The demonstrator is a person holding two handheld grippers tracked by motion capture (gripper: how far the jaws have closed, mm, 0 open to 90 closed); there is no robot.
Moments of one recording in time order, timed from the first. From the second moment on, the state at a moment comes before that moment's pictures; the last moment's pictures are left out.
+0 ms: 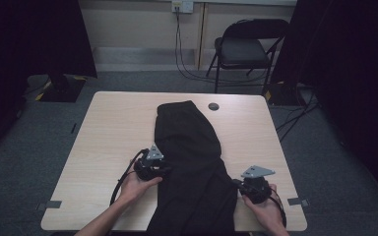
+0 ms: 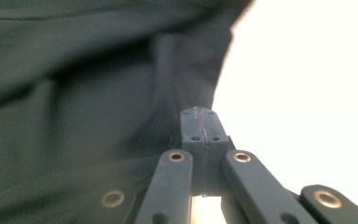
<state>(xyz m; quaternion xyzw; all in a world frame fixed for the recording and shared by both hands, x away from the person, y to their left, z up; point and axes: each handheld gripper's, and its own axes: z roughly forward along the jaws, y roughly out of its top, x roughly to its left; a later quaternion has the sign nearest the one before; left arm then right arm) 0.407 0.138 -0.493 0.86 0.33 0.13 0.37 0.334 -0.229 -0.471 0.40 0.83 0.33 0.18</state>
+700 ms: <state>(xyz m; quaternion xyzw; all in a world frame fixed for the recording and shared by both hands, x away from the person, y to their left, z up) 0.407 0.140 -0.496 0.85 0.33 0.13 0.38 0.335 -0.065 -0.476 0.18 0.89 0.40 0.08</state>
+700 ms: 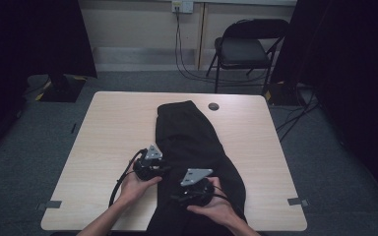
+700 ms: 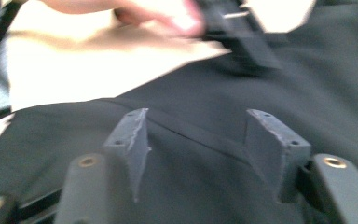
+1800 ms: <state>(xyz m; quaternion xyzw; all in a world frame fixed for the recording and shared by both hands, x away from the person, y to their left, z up) 0.408 0.140 -0.497 0.85 0.33 0.14 0.38 0.295 -0.216 -0.457 0.31 0.85 0.40 0.12</state>
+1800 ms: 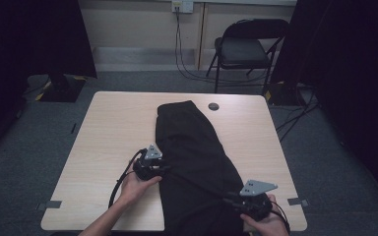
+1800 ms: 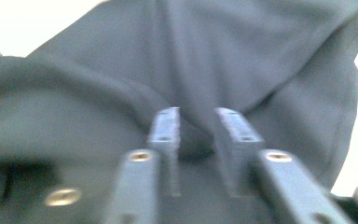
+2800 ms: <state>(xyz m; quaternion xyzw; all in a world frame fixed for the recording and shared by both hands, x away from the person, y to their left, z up) 0.389 0.113 -0.498 0.87 0.28 0.11 0.39 0.383 -0.220 -0.485 0.42 0.82 0.33 0.19</state>
